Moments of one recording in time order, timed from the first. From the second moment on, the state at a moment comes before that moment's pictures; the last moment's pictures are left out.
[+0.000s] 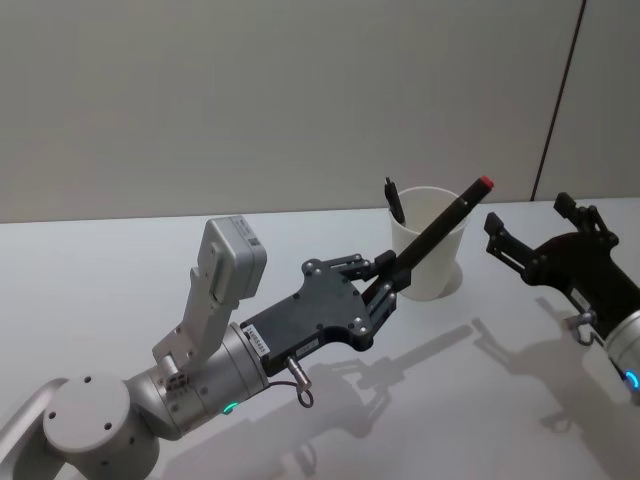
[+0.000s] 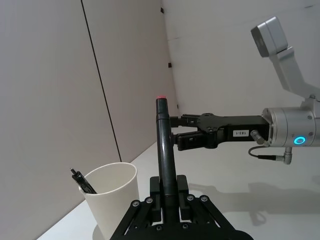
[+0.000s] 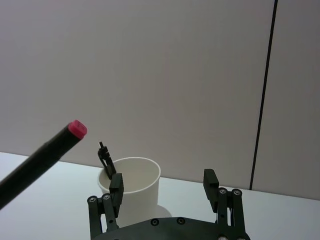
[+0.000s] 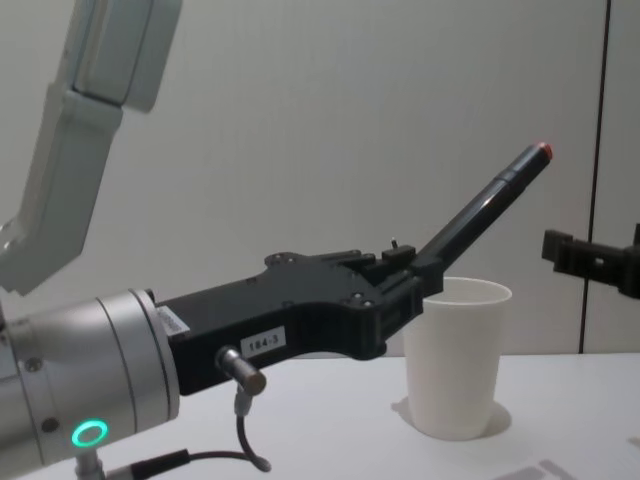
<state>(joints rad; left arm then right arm) -0.14 0.37 0.39 -1.66 -0.36 -0.08 -0.60 -0.03 0.35 -0.22 -1.80 0.34 0.05 0.09</state>
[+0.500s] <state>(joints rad) -0.14 0.37 0.39 -1.66 -0.36 -0.08 -0.60 -0.13 0.45 -0.15 -1.92 0.55 0.13 0.13</state>
